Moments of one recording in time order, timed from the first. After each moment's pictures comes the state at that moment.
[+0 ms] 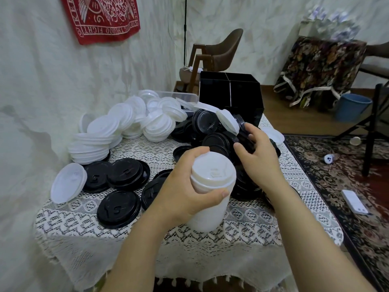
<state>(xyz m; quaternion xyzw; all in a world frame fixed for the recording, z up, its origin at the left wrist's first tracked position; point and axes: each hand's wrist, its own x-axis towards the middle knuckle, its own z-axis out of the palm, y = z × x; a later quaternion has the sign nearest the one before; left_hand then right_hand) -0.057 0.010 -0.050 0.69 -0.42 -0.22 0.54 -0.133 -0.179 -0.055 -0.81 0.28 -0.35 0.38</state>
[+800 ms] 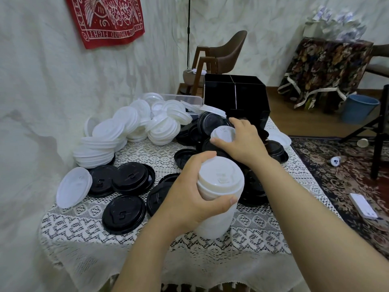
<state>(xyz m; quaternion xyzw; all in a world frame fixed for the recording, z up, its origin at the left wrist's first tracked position) -0.056 0.011 -0.050 0.69 -0.43 -0.23 0.54 -0.073 -0.201 -0.041 -0.91 0.31 -0.20 0.20</state>
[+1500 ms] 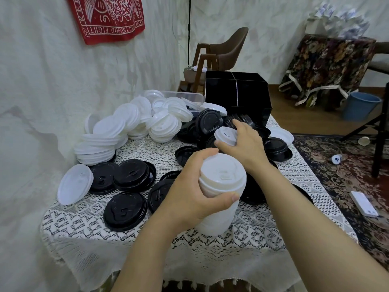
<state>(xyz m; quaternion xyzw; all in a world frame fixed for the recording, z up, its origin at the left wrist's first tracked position) -0.055 0.011 -0.051 0.68 -0.43 -0.23 0.55 -0.081 -0.191 -0.055 -0.89 0.32 -0.22 0.24</state>
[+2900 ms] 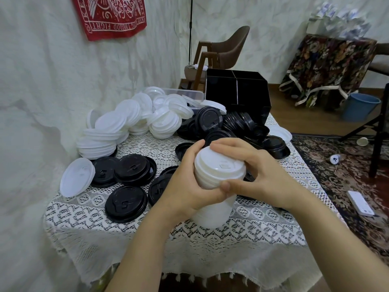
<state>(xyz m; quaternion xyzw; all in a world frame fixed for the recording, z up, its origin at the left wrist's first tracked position) -0.052 0.011 -0.057 0.65 -0.40 -0.26 0.60 -0.163 -0.139 -0.026 -0.88 0.01 -0.16 0.45</state>
